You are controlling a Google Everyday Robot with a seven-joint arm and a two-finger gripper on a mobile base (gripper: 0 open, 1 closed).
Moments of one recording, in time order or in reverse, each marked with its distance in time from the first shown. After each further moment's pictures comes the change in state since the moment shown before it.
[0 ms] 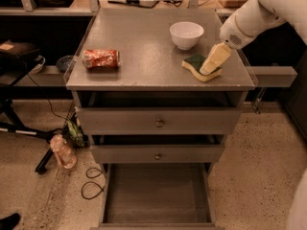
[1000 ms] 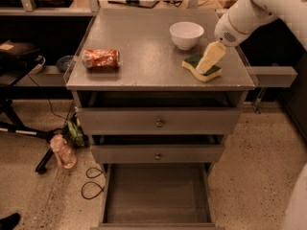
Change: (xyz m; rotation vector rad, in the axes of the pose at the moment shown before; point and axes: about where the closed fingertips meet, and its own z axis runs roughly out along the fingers) arm -0.011 0.004 -0.002 0.010 0.036 -0.005
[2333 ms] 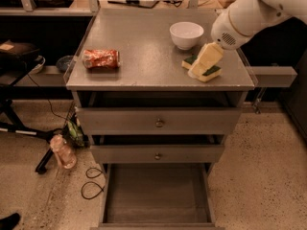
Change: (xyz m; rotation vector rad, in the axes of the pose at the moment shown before) arm -0.029 0.059 -0.048 0.000 -0.069 0.018
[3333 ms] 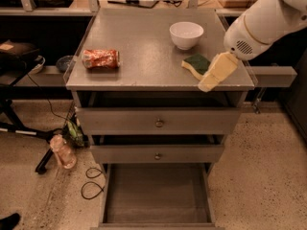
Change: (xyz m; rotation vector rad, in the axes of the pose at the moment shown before) arm 0.032 0.040 -0.040 -0.046 0.074 0.047
